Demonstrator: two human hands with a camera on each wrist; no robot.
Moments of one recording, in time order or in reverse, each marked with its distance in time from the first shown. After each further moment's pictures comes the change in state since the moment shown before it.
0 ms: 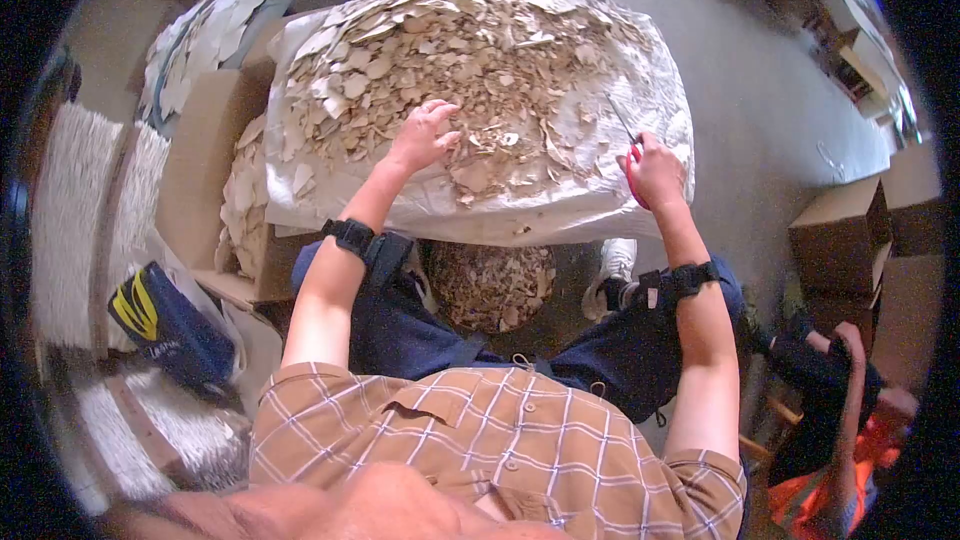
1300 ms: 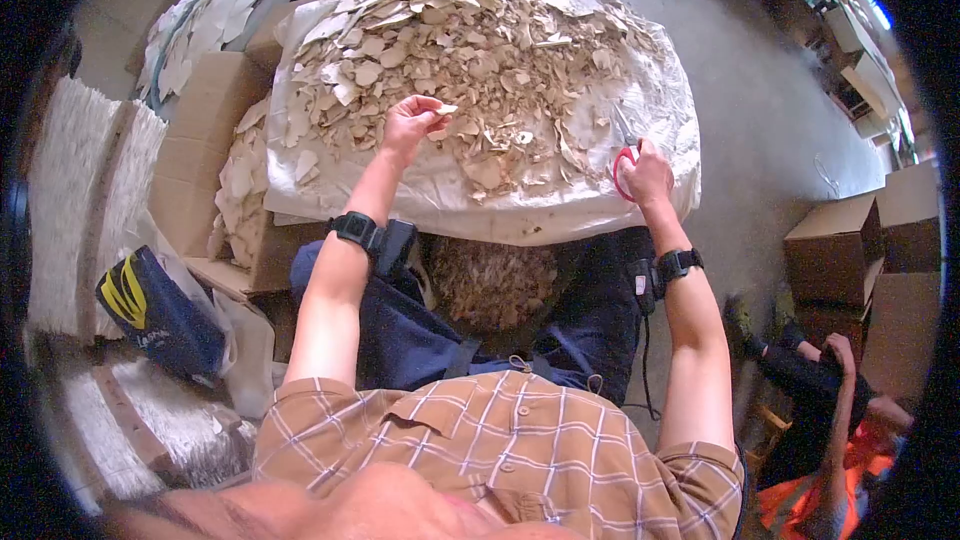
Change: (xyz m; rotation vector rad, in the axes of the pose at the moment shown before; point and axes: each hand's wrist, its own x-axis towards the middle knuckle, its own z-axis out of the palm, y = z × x) left_hand -0.007 -0.046 0.012 -1.354 0.186 -0.351; right_hand 0.019 0.004 0.057 0.127 0.143 -0.030
